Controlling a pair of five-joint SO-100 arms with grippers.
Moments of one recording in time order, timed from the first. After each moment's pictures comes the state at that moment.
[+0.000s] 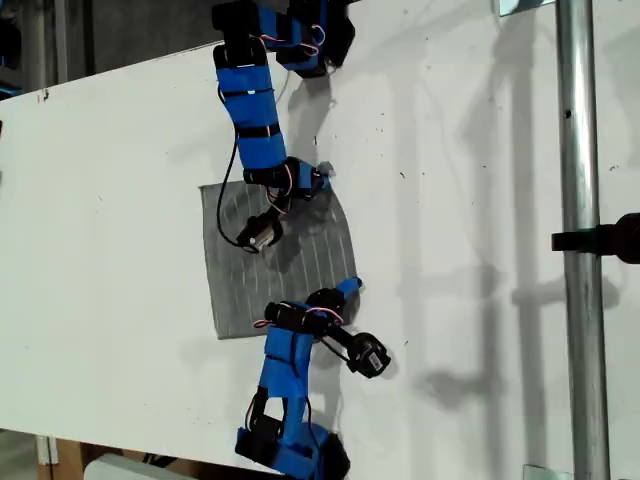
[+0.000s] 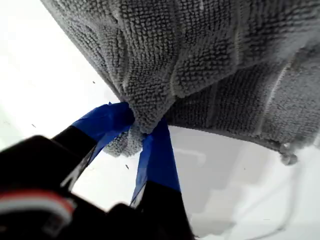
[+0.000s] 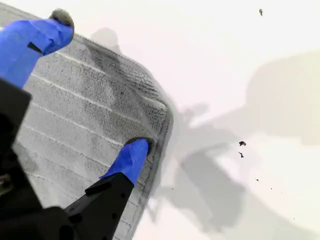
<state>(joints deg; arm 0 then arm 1) 2.3 56.2 62.9 92.8 -69.9 4.6 77.1 103.1 69.3 29.3</state>
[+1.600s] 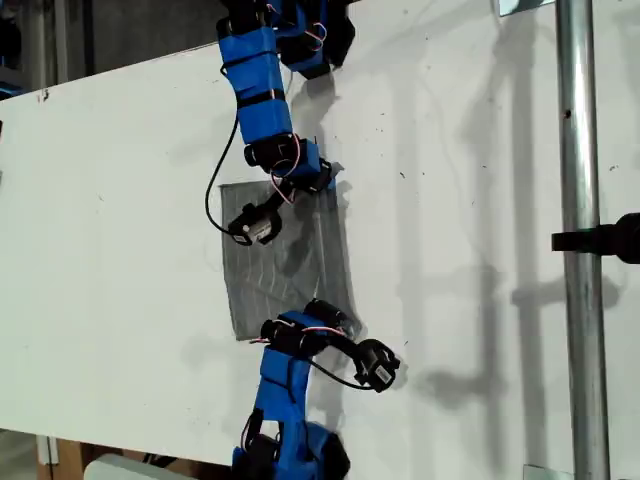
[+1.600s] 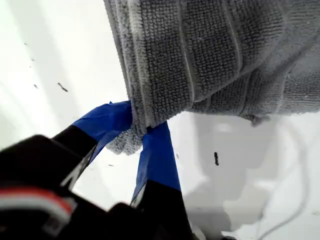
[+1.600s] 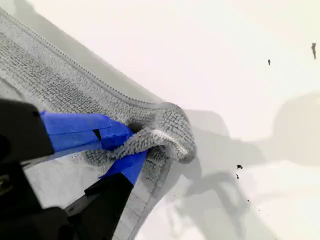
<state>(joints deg) 6.9 68.0 67.9 91.8 -78.9 -7.1 91.2 97.7 82.3 40.7</state>
